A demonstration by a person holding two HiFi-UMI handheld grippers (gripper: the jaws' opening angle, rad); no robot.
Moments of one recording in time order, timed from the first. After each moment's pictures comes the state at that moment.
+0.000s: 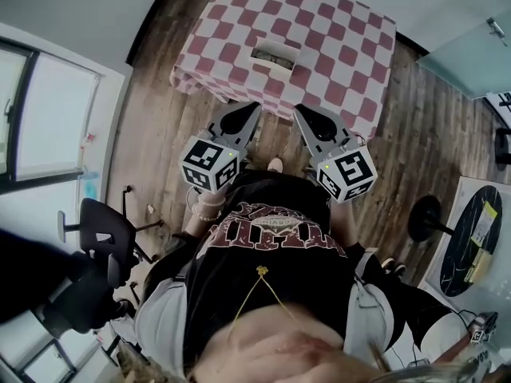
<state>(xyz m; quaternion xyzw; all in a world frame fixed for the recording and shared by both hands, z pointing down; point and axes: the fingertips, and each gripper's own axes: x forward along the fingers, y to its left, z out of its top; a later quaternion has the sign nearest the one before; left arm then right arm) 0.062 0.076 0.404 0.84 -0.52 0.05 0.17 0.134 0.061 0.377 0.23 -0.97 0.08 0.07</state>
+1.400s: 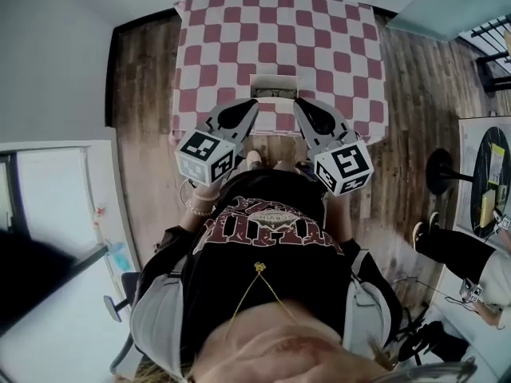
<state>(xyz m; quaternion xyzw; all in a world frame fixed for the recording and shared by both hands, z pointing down) -0.030 -0.072 0.429 0.91 -0.35 0.09 0.19 0.047 -0.069 0.395 0.41 -0.90 0.09 0.09</state>
